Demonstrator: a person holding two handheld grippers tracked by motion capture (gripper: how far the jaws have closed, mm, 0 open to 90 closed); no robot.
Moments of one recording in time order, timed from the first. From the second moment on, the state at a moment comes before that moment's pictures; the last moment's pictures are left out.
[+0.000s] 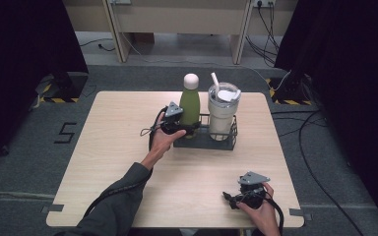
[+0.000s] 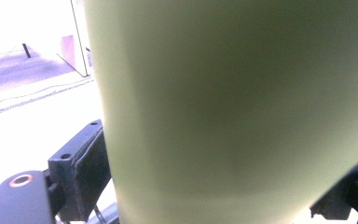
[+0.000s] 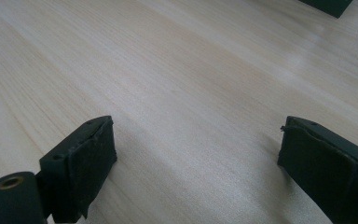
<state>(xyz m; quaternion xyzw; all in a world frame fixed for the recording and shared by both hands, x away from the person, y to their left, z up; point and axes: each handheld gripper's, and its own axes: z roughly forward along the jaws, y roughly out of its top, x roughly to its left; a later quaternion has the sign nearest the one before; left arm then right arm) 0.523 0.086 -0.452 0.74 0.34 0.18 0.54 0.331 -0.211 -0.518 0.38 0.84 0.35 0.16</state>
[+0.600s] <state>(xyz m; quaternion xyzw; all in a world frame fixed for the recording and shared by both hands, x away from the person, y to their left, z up) 0.510 0.102 -0.446 0.74 0.34 0.18 0.55 0.331 -0.211 -0.518 0.38 0.84 0.35 0.16</state>
